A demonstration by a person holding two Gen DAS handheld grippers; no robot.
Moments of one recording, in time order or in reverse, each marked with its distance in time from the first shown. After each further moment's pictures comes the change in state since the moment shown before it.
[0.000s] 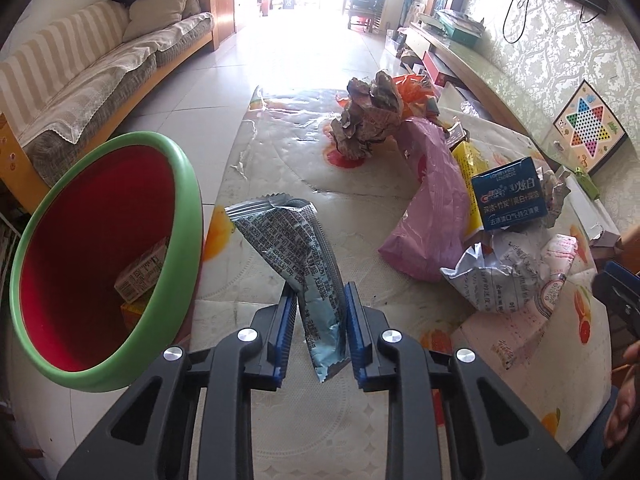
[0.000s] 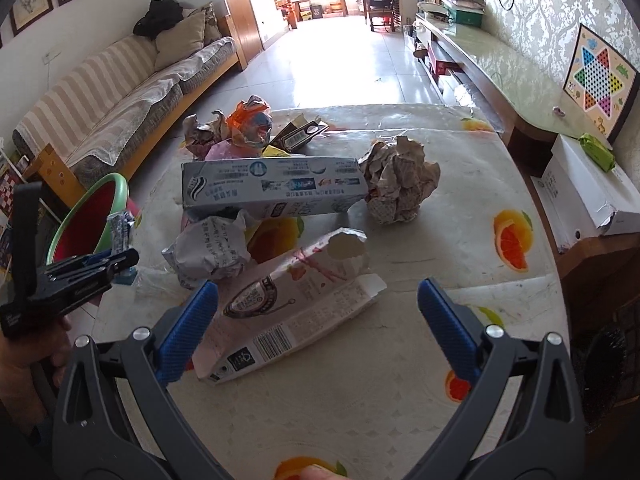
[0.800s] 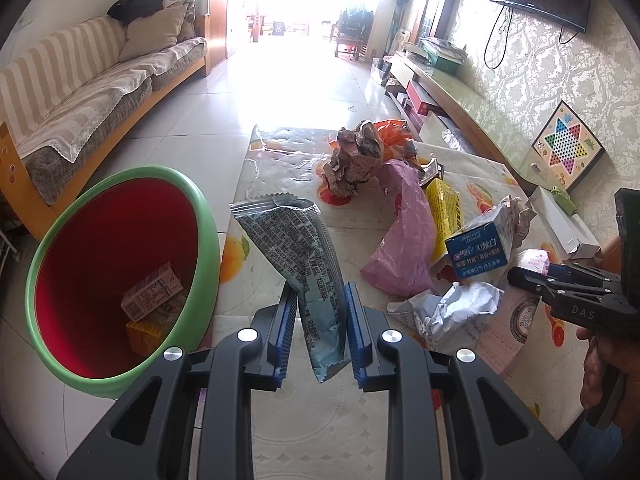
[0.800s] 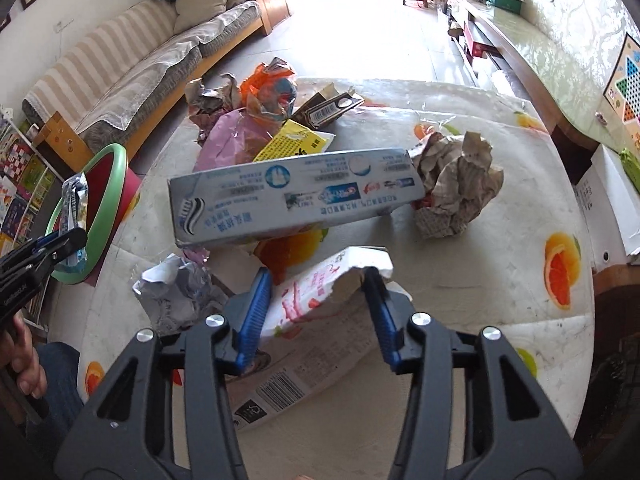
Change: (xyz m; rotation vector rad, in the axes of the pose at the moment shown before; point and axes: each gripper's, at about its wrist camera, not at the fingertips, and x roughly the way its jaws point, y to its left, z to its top) left arm -0.037 0.011 0.003 0.004 -0.104 -0.059; right arm 0.040 0.013 0.018 -0.111 0.111 0.073
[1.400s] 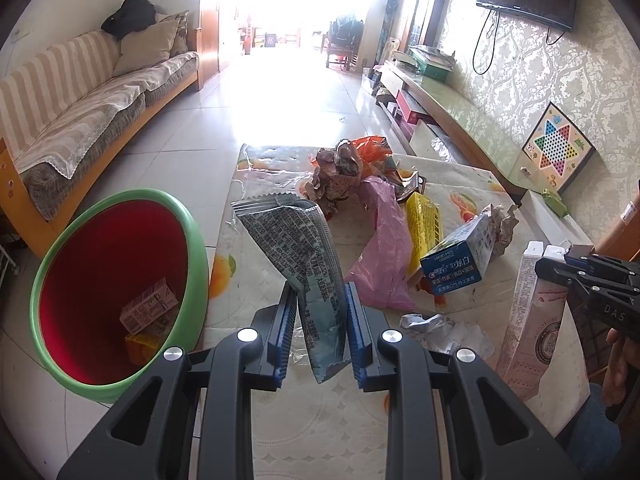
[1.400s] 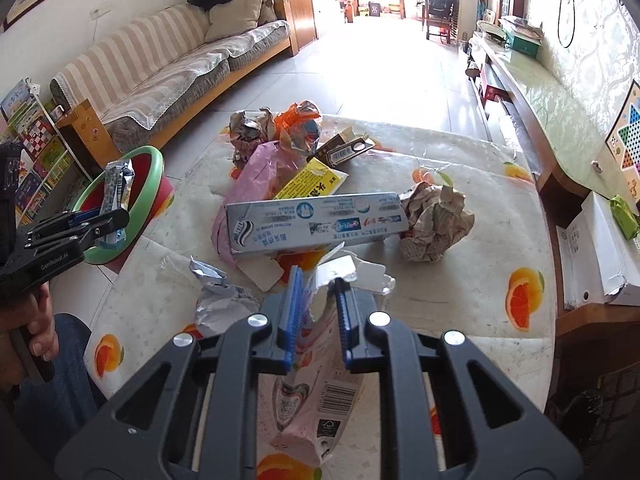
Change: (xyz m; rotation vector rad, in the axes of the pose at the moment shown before) left arm -0.016 -0.016 0.007 0.028 -0.043 -0.012; right arm -0.057 0.008 0.001 -0.110 -0.087 0.011
